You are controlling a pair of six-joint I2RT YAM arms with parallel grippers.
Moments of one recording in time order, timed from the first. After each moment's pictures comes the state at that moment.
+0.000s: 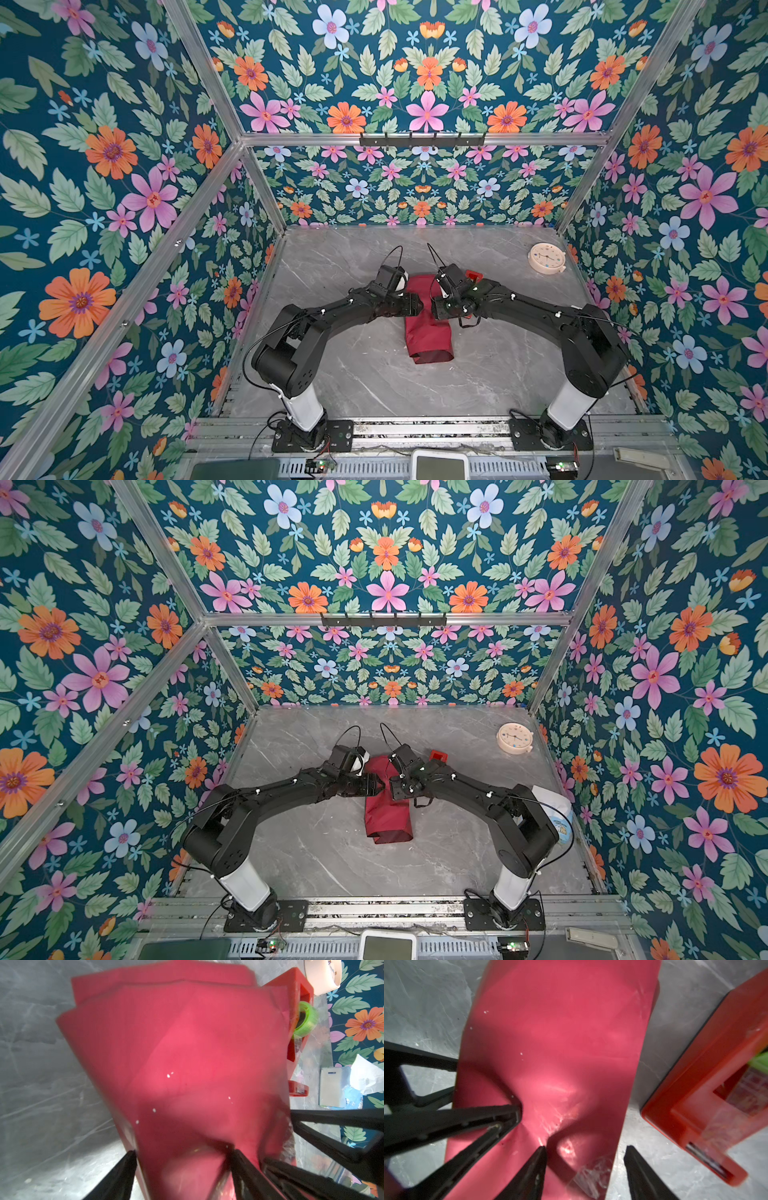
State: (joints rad) left arm -0.60 1.73 0.99 -0.18 0.27 -0.52; right arm 0.69 1.72 1.20 -0.55 0.03 0.47
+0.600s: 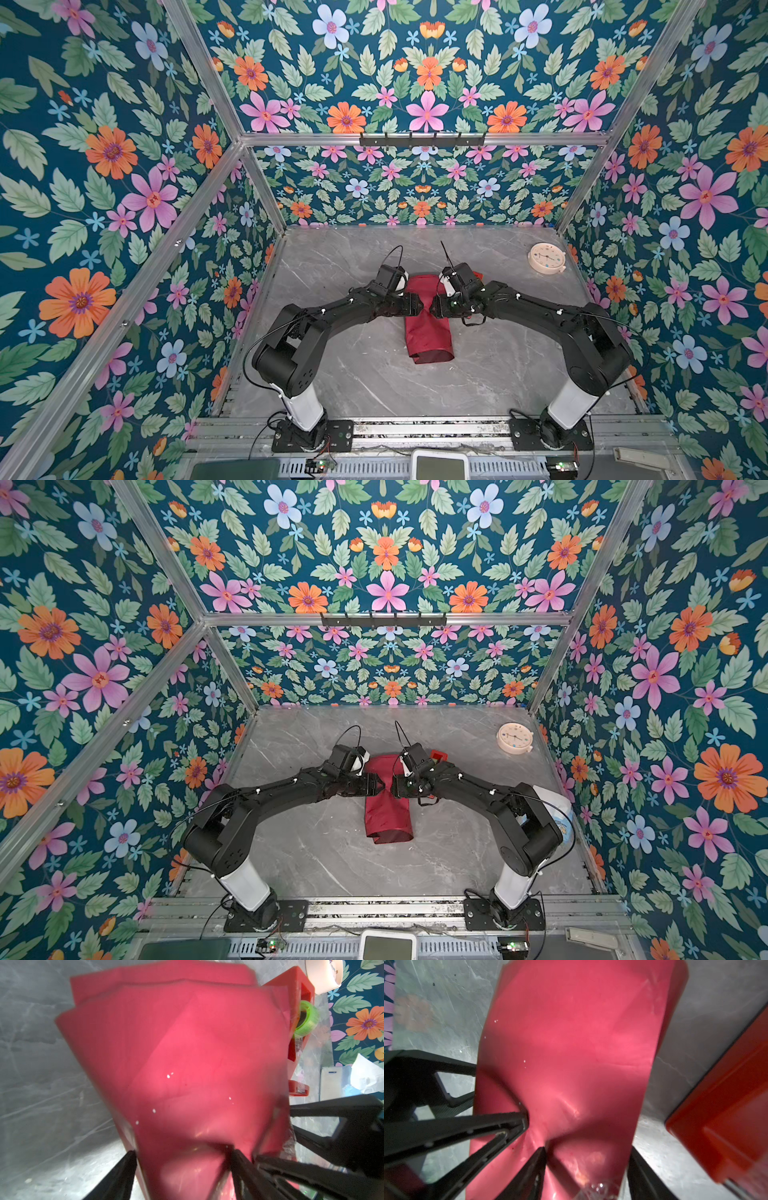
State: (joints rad) left arm -0.60 1.74 1.00 -0.19 0.27 -0.51; right arm 0.61 1.72 1.11 -0.38 -0.18 0.50
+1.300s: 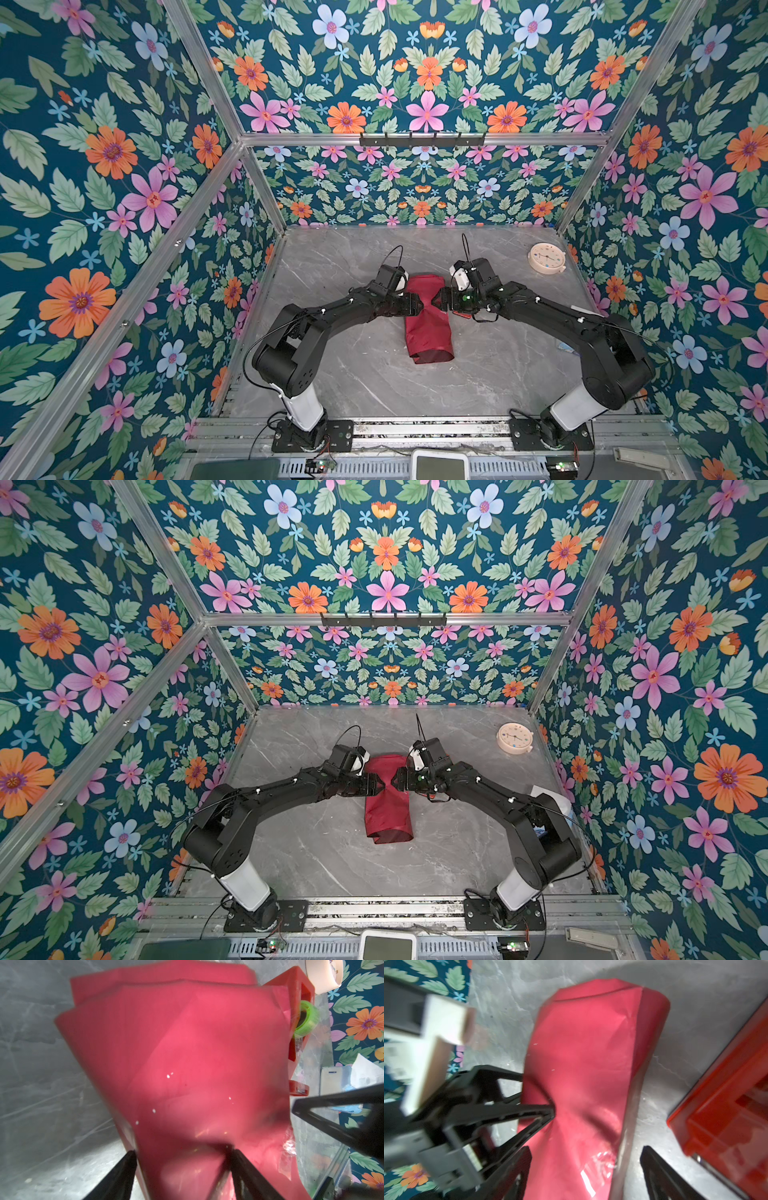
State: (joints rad) left arm -0.60 1.74 1.00 -0.19 0.27 -0.51; right arm 0.52 1.58 1.03 -0.31 -0.33 0.54
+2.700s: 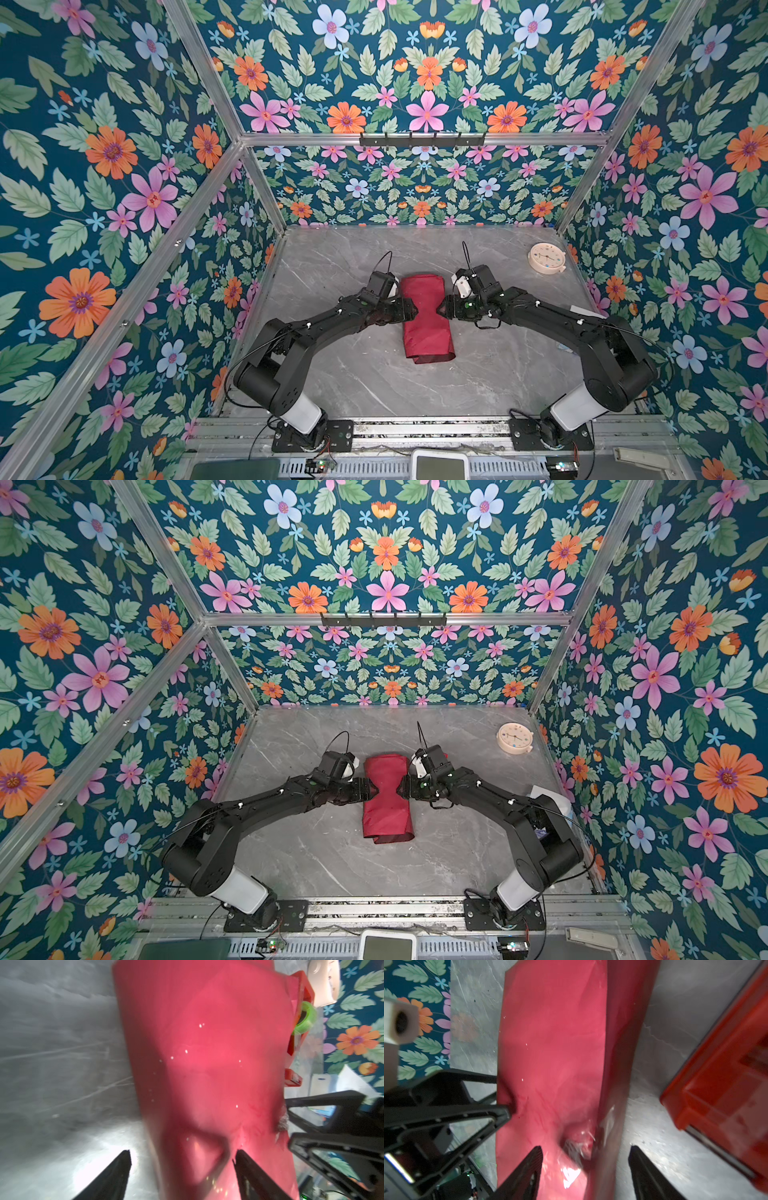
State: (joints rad) left arm -0.59 1.60 0.87 -0.16 0.32 -0.64; right arm 0.52 1.61 0.97 -0.29 -0.36 0.56
